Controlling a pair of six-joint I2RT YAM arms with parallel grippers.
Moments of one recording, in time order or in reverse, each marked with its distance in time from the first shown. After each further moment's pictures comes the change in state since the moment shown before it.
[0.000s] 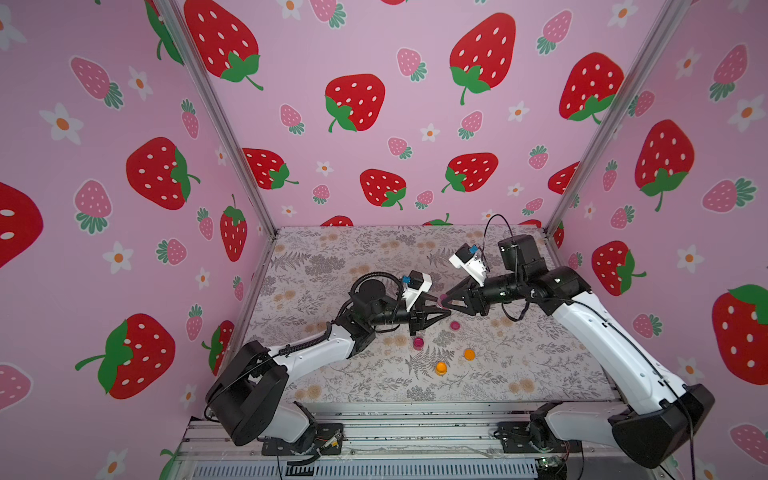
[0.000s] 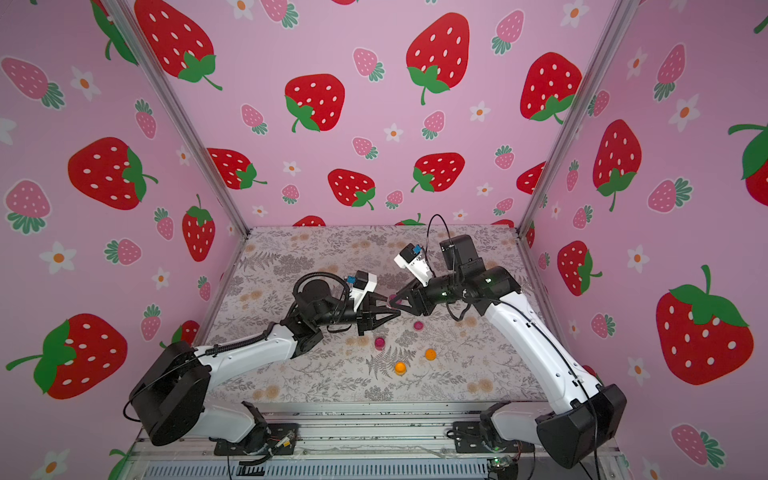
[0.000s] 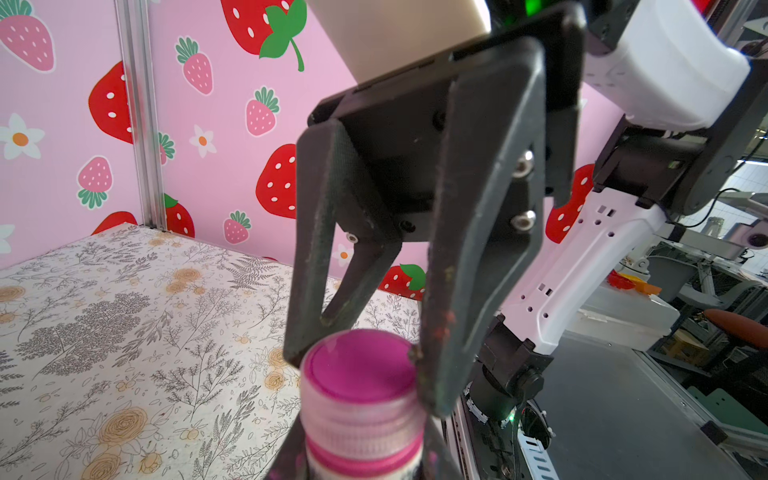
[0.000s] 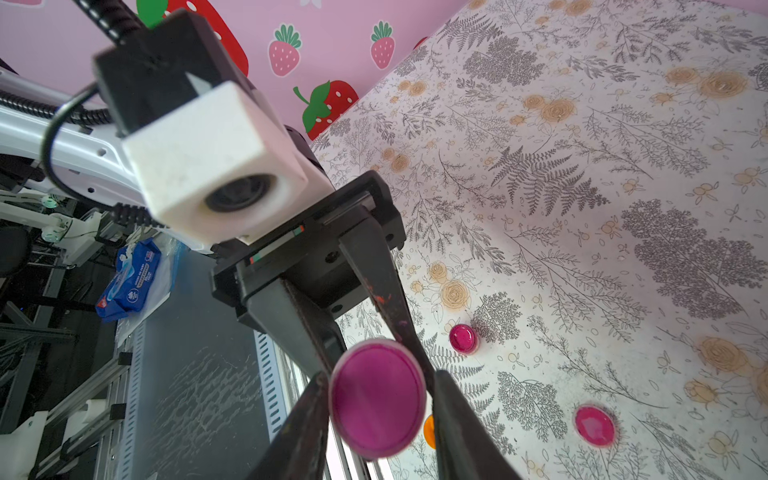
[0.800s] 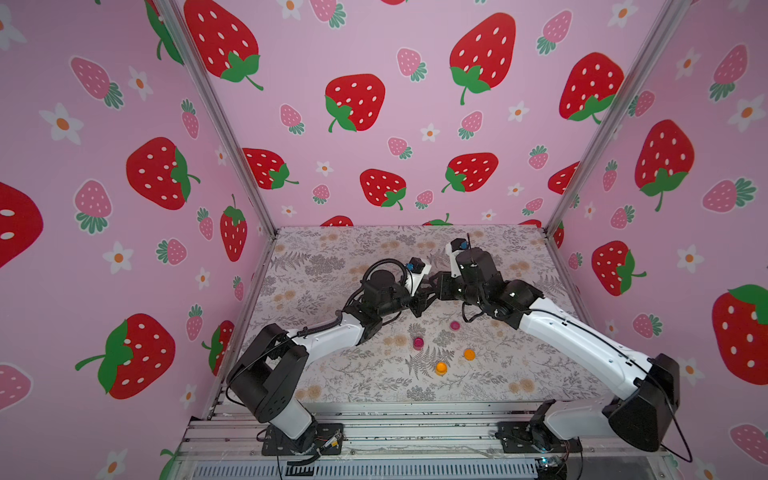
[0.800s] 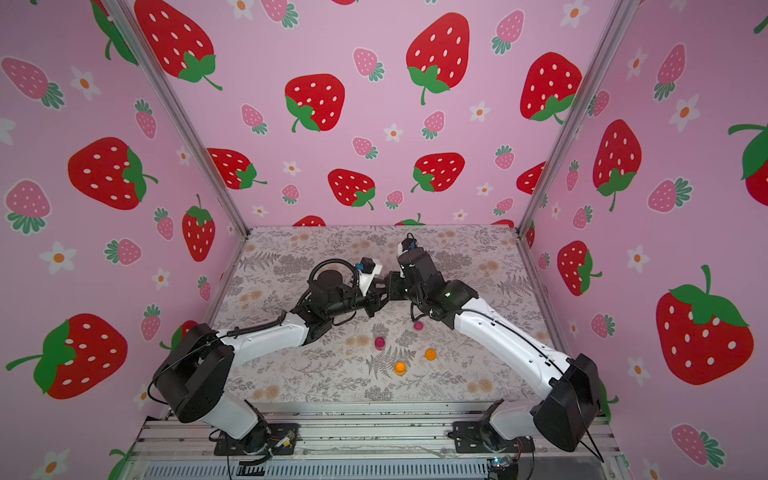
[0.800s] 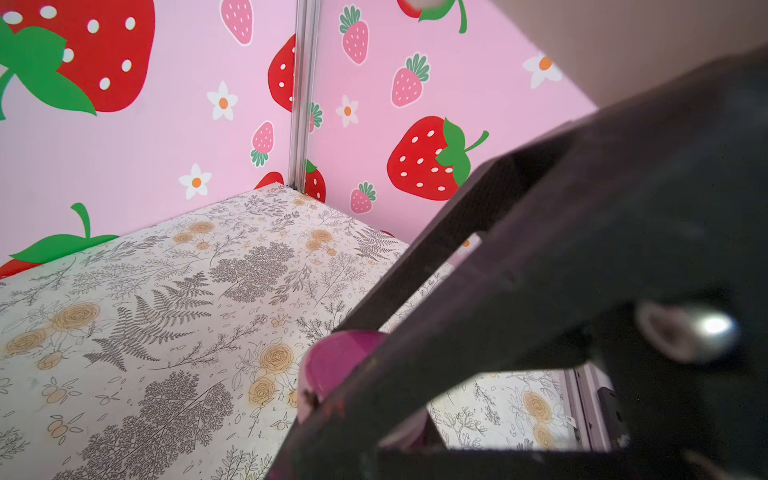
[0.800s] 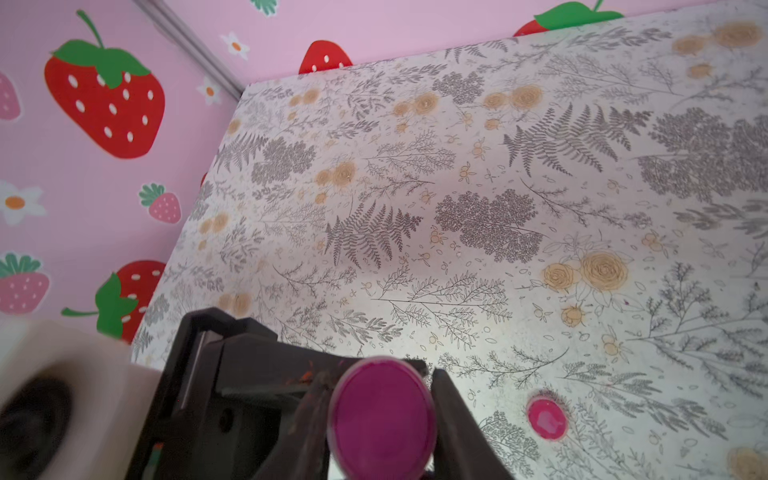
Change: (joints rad) left arm 0.033 0.142 0.102 -0.101 -0.315 0.077; right arm 0.285 0.088 -0.114 0.388 0.874 0.732
